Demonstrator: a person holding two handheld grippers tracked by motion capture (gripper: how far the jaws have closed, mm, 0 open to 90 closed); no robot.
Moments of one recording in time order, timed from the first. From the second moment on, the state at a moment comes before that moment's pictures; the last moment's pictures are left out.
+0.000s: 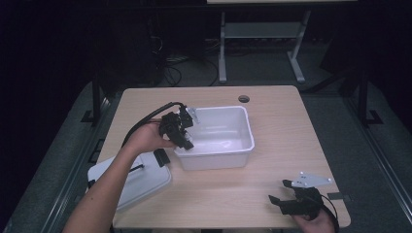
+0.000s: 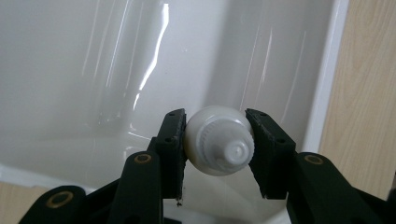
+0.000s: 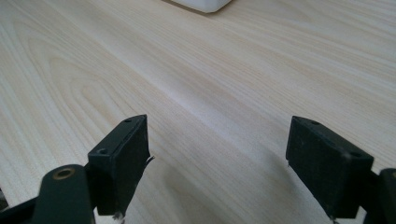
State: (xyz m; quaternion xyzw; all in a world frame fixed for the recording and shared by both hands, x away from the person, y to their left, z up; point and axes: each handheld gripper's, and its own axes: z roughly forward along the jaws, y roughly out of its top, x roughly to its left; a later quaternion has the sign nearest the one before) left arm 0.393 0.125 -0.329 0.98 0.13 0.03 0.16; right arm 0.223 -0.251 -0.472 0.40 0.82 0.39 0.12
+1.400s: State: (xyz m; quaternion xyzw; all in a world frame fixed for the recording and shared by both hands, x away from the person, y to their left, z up) left arm 0.382 0.141 -0.311 0.97 0.13 0.03 0.19; right arm 0.223 -0.250 -0.473 0.40 0.82 0.39 0.12
